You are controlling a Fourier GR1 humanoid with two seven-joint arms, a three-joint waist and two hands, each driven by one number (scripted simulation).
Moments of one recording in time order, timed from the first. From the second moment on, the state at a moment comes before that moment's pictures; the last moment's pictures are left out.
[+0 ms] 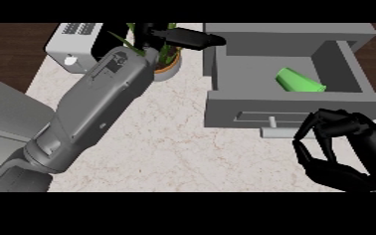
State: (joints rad) left arm -1.09 0.22 -0.48 -0.84 0.66 0.46 -0.26; right arm -0.01 -0.28 -0.03 -2.01 0.18 0.36 0.00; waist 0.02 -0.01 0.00
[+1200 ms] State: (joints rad) left arm -0.56 0.53 -0.32 -1.33 0.70 0.28 -0.24; right arm -0.45 -0.23 0.20 -1.08 0.90 -0.03 -0.24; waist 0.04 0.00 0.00
